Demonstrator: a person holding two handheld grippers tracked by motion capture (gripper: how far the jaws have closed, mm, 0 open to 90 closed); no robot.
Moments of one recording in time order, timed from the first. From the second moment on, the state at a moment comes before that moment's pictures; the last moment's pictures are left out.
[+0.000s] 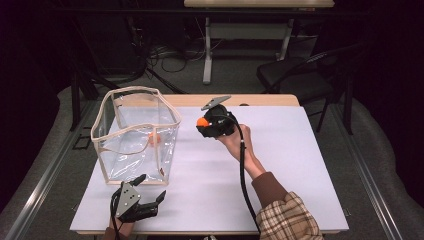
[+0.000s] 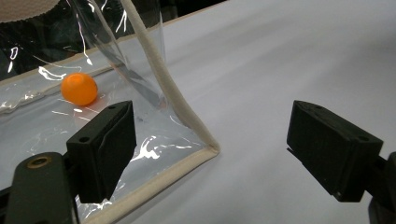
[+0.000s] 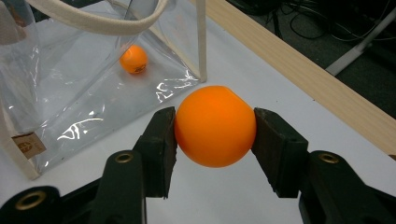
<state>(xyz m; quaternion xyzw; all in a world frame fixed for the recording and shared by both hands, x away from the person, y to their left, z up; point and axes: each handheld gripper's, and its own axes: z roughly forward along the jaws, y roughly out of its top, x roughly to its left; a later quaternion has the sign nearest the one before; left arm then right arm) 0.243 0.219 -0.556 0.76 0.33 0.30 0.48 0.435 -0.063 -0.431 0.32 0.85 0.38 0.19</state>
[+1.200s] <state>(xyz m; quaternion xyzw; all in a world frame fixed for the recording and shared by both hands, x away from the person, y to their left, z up) 0.243 0.219 -0.556 0.76 0.33 0.30 0.48 0.436 -0.050 -0.400 0.30 0.85 0.39 0.19</state>
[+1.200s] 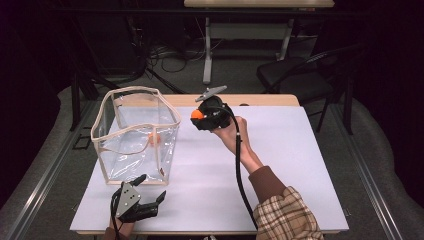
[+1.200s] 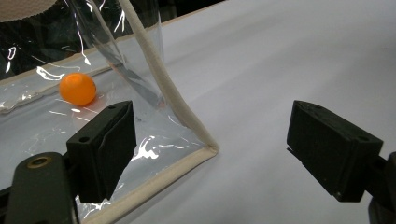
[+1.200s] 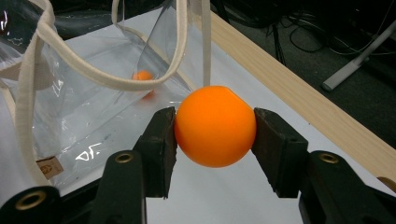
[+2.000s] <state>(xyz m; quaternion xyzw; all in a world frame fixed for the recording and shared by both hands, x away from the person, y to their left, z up) 0.243 0.219 -0.556 0.76 0.33 0.30 0.48 0.435 -0.032 -0.375 0.29 0.84 0.41 0.20</state>
